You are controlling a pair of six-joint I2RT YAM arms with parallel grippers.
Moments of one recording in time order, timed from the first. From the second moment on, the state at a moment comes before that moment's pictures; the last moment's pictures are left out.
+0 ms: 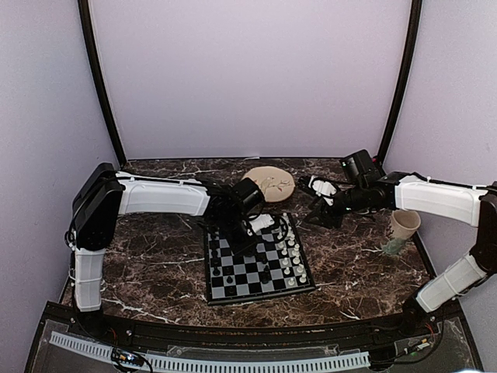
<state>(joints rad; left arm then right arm) -0.92 2.08 1.55 -0.71 0.13 0.20 0.53 1.43 0.96 -0.37 -0.38 -0.55</state>
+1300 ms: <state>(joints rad) -0.76 2.03 1.53 -0.74 -0.04 0.13 0.53 1.41 0.96 -0.37 -0.38 -0.56</state>
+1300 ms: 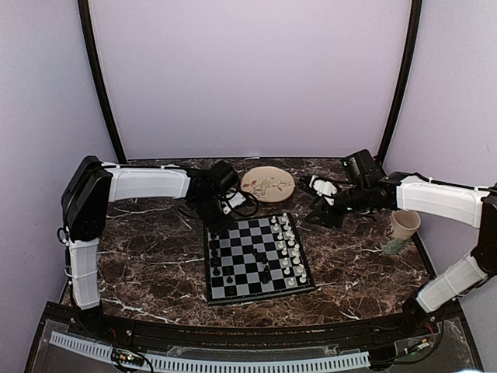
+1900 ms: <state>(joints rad) -0.76 2.05 1.53 -0.75 -0.02 0.13 0.53 1.41 0.96 -0.37 -0.38 -0.57</state>
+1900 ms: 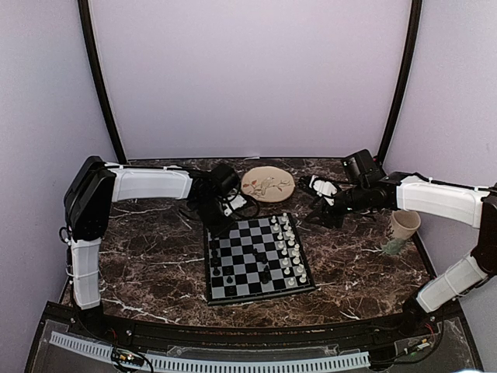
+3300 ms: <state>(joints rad) -0.94 2.07 1.58 -0.67 0.15 0.16 0.53 1.41 0.96 -0.37 -0.38 -0.57</state>
